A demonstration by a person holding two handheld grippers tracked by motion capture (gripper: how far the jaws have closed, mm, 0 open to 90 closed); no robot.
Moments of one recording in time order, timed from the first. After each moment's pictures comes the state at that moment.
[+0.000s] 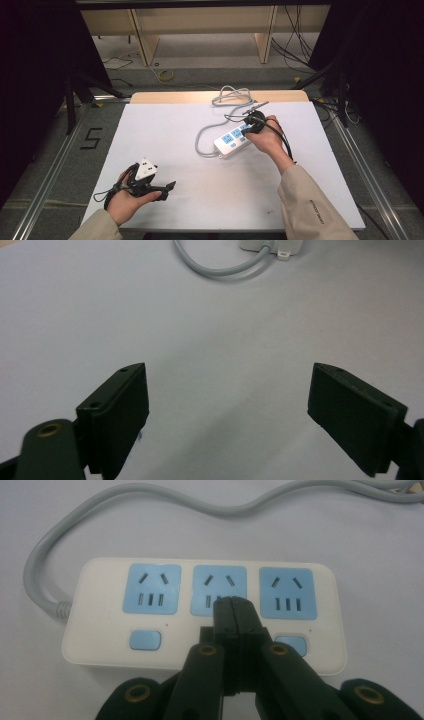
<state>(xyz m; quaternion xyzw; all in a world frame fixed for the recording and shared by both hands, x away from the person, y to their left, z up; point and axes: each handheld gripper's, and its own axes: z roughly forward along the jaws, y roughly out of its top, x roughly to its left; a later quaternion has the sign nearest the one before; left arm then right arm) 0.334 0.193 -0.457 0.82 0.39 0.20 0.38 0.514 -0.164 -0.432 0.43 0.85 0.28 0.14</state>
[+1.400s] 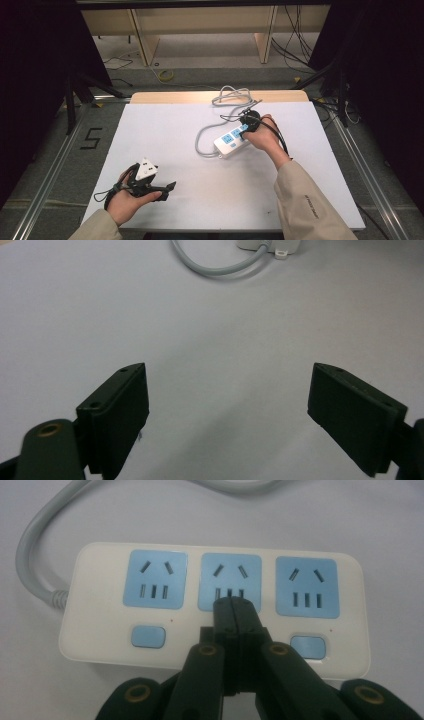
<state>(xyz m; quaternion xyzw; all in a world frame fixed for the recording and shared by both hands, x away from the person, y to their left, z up) 0.333 0.192 -0.457 0.82 0.39 0.20 0.38 0.524 -0.154 -0.437 0.42 0.87 0.24 0.11</state>
